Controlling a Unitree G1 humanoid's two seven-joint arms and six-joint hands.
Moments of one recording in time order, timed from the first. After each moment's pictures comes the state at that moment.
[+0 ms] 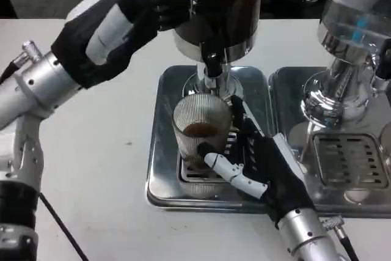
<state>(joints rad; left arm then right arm) -0.61 0.35 0.16 0.54 -0.42 -0.45 -1.08 0.00 0.01 0.20 0.27 -0.17 -0.26 0.01</state>
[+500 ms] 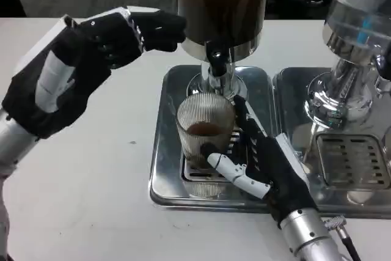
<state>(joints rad) -0.31 0.38 0.26 0.30 -0.50 -0.36 -1.01 -0.02 0.00 0.19 0.32 -0.17 -0.31 0.01</state>
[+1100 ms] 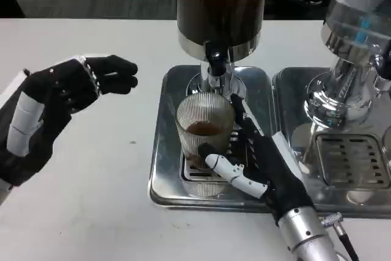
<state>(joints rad) -0.11 0.40 0.31 0.29 -0.46 -0.39 -0.89 -0.08 -0.01 0.19 0.46 -0.23 -0.43 -0.04</state>
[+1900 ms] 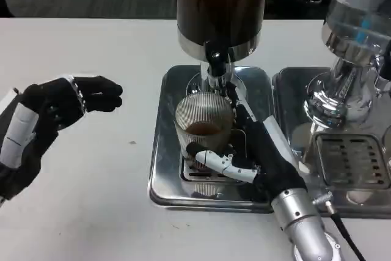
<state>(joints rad) -0.08 0.41 0.32 0.37 -0.42 -0.42 -0.87 -0.23 -0.03 0.21 0.63 -0.33 -0.45 -0.15</state>
